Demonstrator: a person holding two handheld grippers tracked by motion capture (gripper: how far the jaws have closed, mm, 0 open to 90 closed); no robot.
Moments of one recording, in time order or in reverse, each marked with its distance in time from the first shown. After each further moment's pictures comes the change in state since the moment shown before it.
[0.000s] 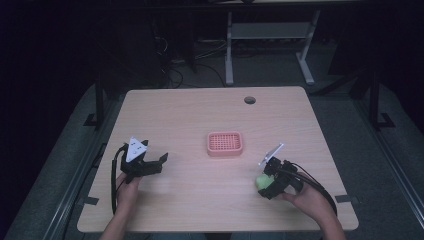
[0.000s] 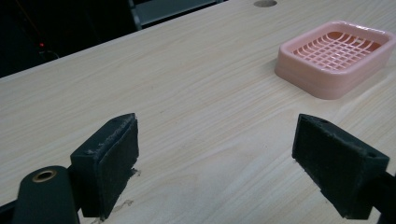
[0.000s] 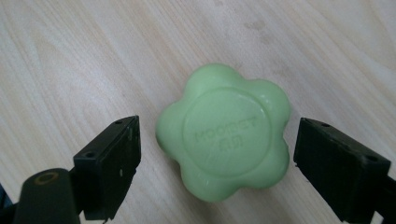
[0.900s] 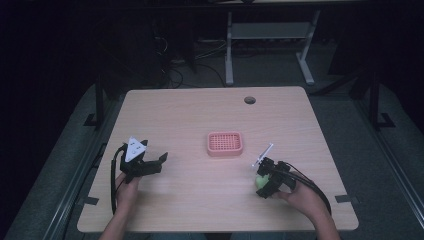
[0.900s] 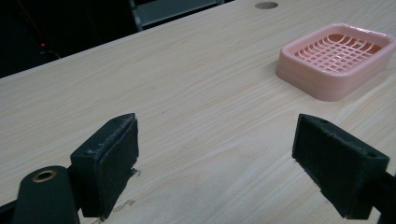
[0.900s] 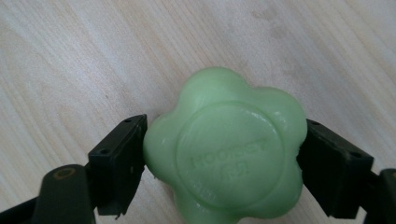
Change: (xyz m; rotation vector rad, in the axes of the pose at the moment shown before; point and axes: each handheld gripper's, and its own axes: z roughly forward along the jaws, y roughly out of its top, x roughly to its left) left arm 0.001 0.000 -0.001 -0.002 0.004 -0.004; right arm 0.001 0.011 0.017 0.101 -0.026 -0.024
